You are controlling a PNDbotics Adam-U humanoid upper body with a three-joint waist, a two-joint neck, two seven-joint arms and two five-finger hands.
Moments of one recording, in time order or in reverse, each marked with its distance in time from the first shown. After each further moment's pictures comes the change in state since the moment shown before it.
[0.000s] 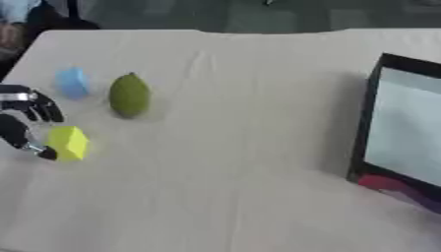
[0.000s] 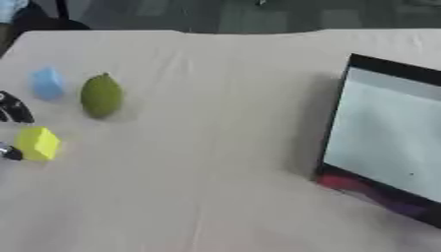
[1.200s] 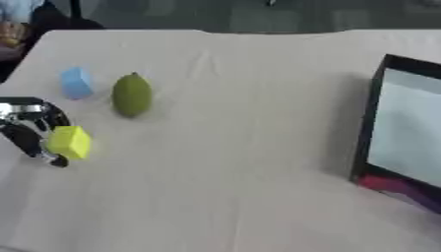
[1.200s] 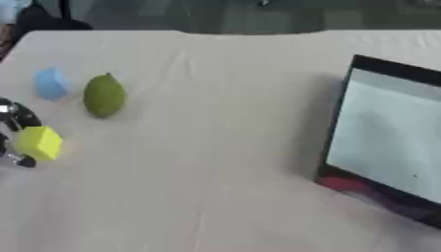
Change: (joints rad) left arm 0.000 -0.047 -0.024 0.069 -0.049 -0.008 0.026; right arm 0.000 0.000 0.000 0.000 0.000 0.001 0.002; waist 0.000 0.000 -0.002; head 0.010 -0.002
